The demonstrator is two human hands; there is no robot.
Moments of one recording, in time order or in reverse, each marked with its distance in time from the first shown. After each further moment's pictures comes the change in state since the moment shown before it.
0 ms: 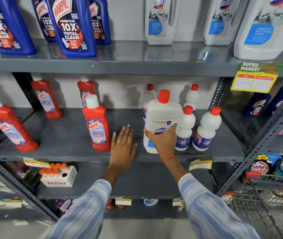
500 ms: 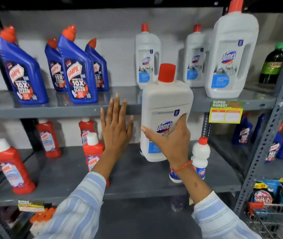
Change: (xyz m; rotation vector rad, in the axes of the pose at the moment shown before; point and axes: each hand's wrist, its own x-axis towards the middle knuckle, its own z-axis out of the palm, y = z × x) left_hand 0.123 0.030 -0.159 0.012 0.669 0.099; right_hand 0.021 -0.155 -0.062 0.067 0.073 -0.391
